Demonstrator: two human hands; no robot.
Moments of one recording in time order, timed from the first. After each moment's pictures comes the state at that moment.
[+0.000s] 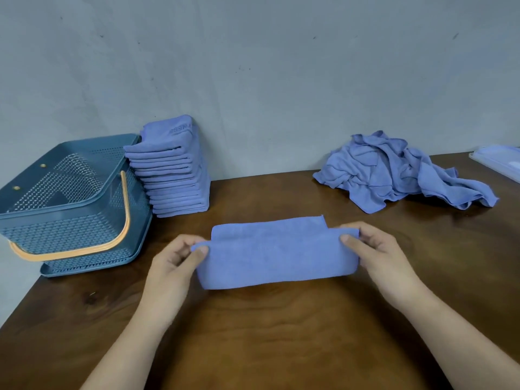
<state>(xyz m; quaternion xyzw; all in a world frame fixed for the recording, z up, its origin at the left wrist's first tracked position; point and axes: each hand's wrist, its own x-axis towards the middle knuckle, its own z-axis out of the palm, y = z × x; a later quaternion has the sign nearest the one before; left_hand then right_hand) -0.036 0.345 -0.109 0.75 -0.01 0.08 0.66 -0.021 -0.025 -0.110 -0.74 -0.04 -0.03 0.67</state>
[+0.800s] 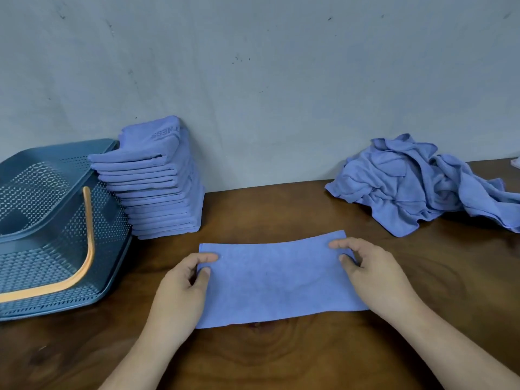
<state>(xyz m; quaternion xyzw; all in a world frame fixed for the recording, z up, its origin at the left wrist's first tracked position) 0.059 0.332 -0.160 0.87 0.08 0.10 0.47 0.082 -0.008 -0.162 -0.90 0.02 -0.07 0.42</state>
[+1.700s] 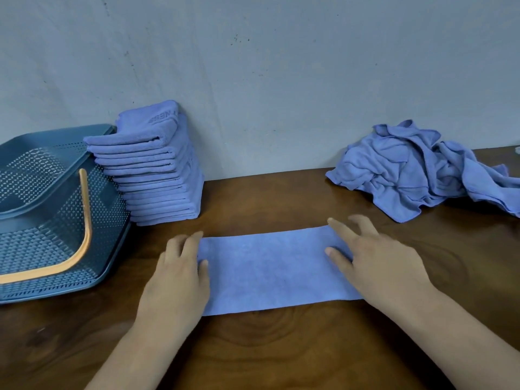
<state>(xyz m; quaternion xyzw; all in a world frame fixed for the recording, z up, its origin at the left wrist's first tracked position) 0.044 0.328 -0.155 0.97 0.05 0.13 0.18 0.063 0.004 -0.143 -1.00 -0.02 -0.06 0.00</state>
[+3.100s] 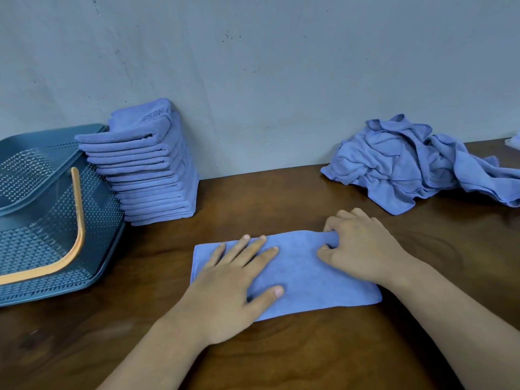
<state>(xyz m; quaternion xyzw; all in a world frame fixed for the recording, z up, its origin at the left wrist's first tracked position) 0.043 0.282 -0.155 0.97 -0.24 -0.03 0.09 0.096 -0.002 -0.154 -0.99 -0.09 -0.04 0.13</state>
